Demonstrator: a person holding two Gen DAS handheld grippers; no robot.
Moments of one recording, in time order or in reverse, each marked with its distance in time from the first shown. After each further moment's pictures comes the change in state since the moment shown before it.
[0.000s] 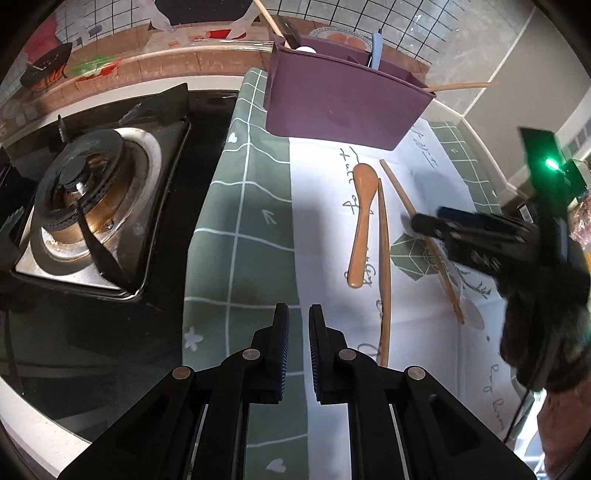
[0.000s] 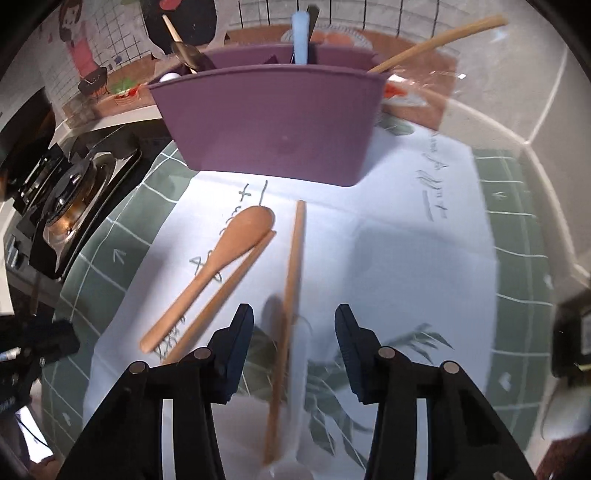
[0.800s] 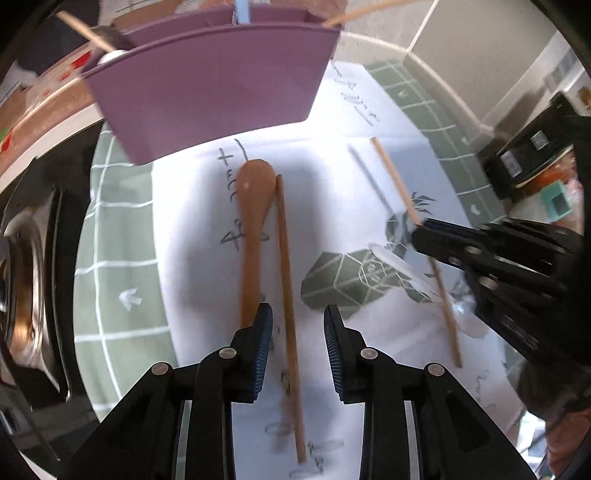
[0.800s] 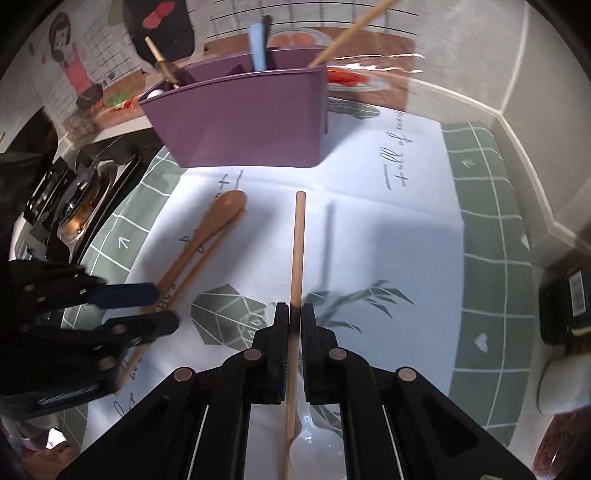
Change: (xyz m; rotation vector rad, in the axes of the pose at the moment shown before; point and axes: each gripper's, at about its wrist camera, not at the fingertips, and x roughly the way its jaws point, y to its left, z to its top) left arm 0.065 -0.093 0.055 0.251 0.172 -0.025; right arm -0.038 -0.043 -0.031 0.079 0.009 0.048
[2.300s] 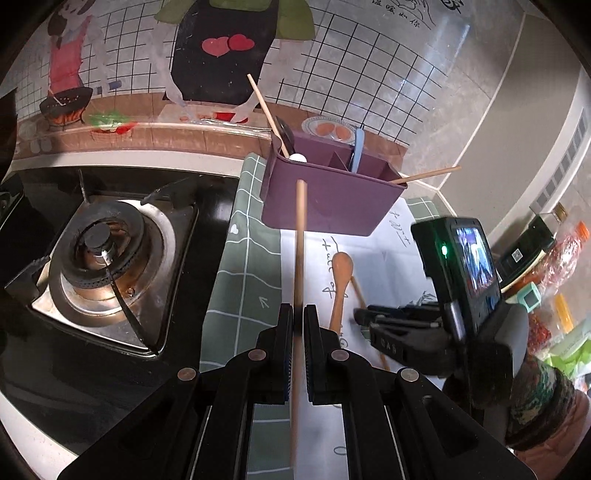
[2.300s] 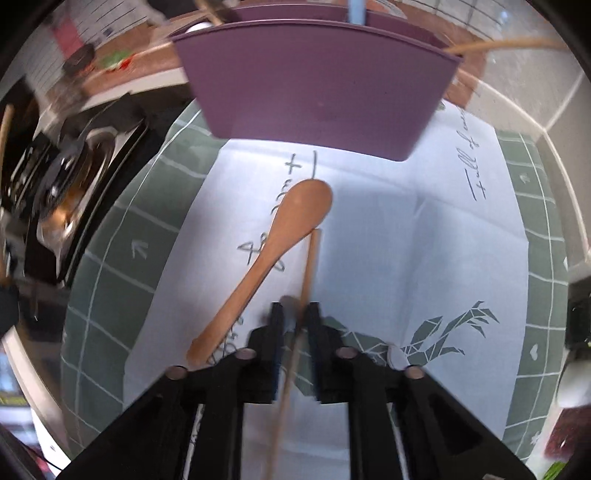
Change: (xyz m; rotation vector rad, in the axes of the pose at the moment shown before) left arm -0.119 0.075 -0.076 -0.264 -0.453 -0.004; right arm 0.051 0.096 0.021 -0.061 0.135 -0.078
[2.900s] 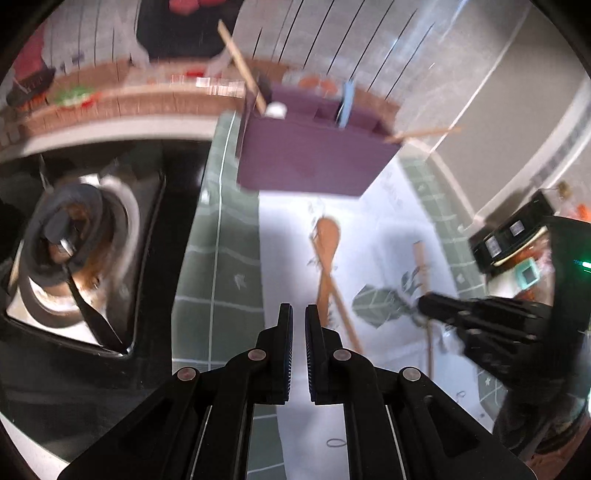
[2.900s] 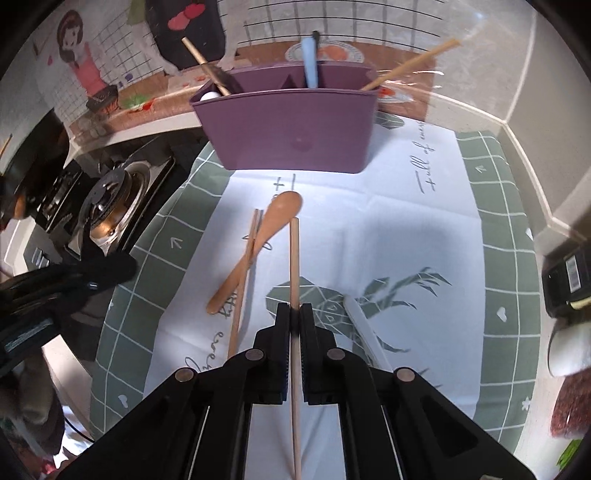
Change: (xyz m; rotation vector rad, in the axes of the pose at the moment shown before) left arm 0.046 -0.007 0.008 0.016 0.214 -0.040; right arm -0.070 -0.042 -0.037 0.097 -0.131 0.086
